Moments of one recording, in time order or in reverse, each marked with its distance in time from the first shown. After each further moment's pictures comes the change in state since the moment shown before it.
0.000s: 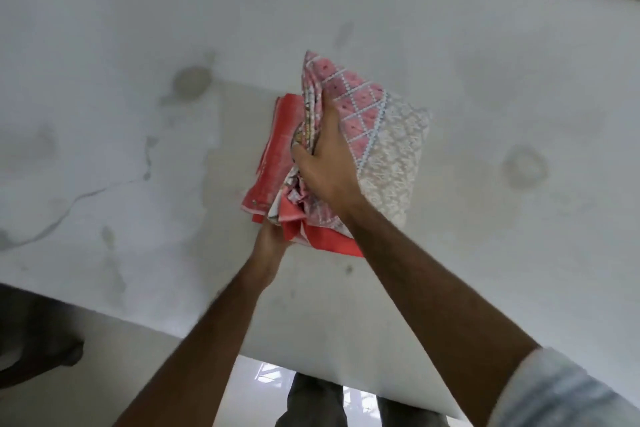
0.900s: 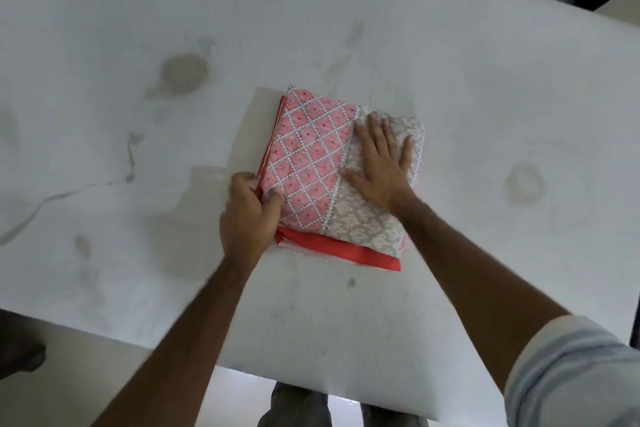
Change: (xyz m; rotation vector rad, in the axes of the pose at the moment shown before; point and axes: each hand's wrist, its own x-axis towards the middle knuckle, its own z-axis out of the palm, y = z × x) left_hand 0.051 0.038 -0.036 0.857 0.417 0.259; right_hand 0.057 0.120 -0.049 -0.943 -0.181 -0.108
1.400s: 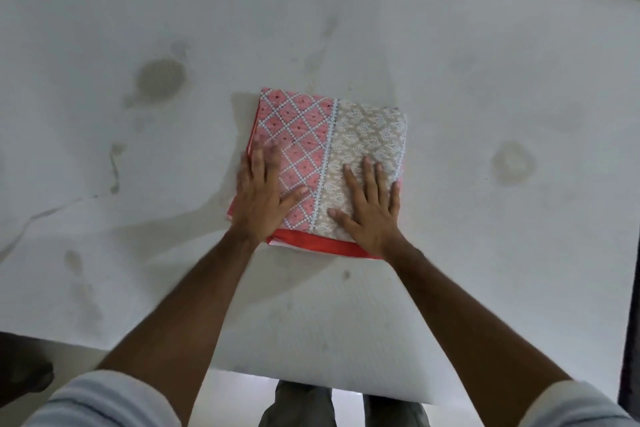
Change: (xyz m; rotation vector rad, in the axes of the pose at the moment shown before) left_hand 0.043 -0.008 0.044 0.465 -0.226 0.547; right_hand -0.085 -0.005 0.045 0.164 0.001 0.098
